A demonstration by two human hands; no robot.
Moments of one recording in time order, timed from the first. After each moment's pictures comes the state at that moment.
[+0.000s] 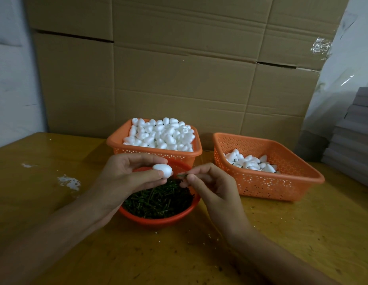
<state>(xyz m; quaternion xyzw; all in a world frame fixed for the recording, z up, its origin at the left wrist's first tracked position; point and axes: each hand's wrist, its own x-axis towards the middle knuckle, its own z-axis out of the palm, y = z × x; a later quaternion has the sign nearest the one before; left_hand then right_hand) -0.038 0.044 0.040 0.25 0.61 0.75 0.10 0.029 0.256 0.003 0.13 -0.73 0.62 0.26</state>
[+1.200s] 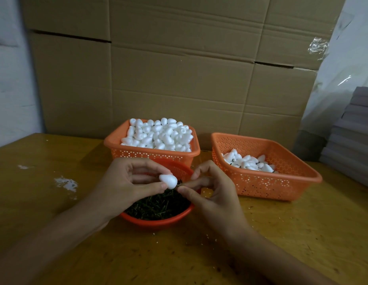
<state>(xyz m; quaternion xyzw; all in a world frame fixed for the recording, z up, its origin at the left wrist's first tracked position) -0.040 0.044 0.035 0.35 0.68 0.65 0.04 0.029 0.258 0.003 0.12 -0.80 0.51 0.30</state>
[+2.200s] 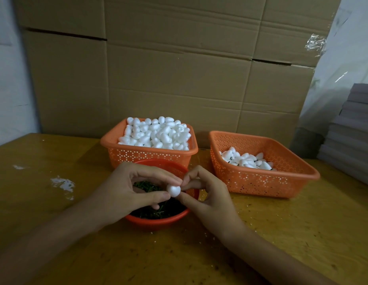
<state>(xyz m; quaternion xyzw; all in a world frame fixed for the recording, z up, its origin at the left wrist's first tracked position) -0.044 0.046 0.028 0.46 0.68 0.57 0.08 0.029 0.260 -0.002 0.14 -0.82 0.48 0.28</state>
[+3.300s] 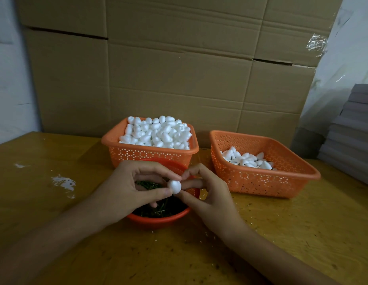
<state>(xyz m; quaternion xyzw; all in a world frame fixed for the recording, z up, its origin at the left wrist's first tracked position) -0.042 0.047 0.028 0.44 0.69 0.57 0.05 0.029 0.259 -0.001 0.14 -0.83 0.47 0.27</state>
